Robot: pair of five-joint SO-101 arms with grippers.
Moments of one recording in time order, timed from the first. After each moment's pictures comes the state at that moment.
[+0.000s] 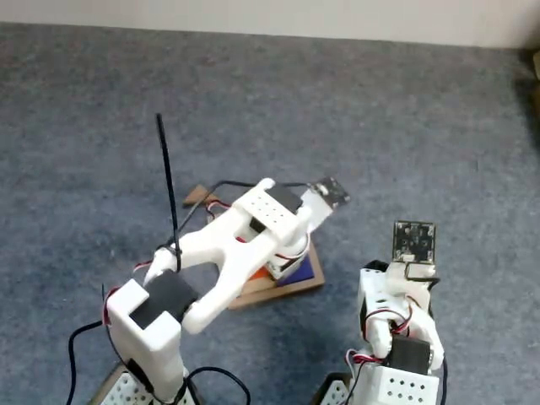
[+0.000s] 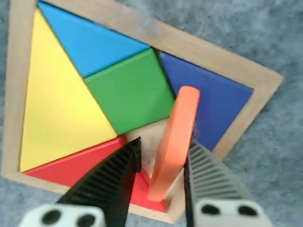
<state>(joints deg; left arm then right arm) 35.8 16.2 15.9 71.0 -5.6 5.0 -104.3 95.8 60.3 9.5</state>
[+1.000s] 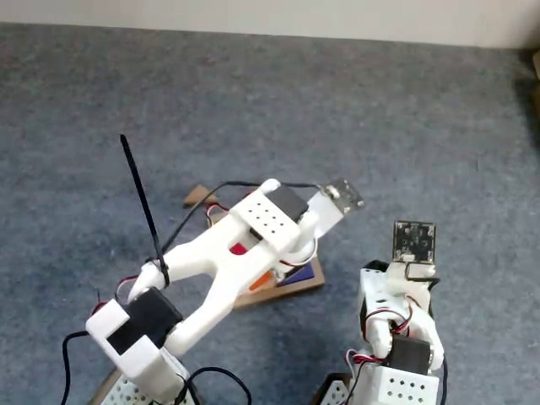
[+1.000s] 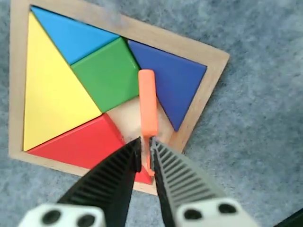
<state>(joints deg) 37.5 6.3 16.0 77.8 -5.5 5.0 -104.3 95.8 60.3 9.5</state>
